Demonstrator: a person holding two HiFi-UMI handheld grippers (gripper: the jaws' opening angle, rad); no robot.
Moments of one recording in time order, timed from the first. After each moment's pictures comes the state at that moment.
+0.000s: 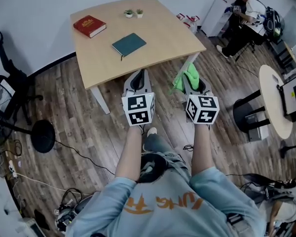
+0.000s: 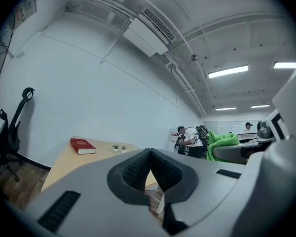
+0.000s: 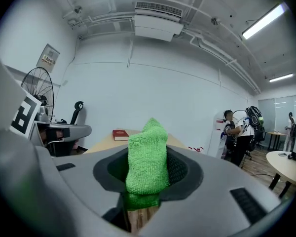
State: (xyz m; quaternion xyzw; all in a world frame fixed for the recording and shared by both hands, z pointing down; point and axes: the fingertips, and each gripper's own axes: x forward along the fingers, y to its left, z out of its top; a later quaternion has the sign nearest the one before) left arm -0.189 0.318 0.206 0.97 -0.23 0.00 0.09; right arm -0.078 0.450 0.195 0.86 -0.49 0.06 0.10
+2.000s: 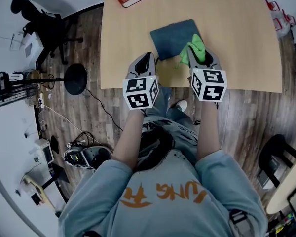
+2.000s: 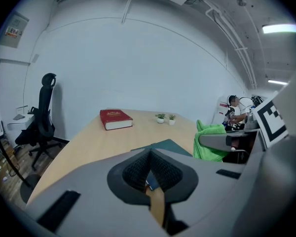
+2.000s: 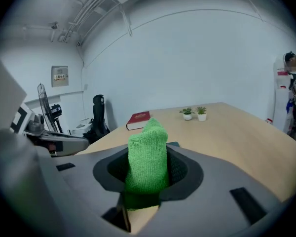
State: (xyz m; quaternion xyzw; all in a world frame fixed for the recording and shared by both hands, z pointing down) left arm 0.003 -0.011 0.389 0.87 -0.42 0.19 0.16; right arm 0.154 0.025 0.386 0.69 -0.68 0.22 0.09
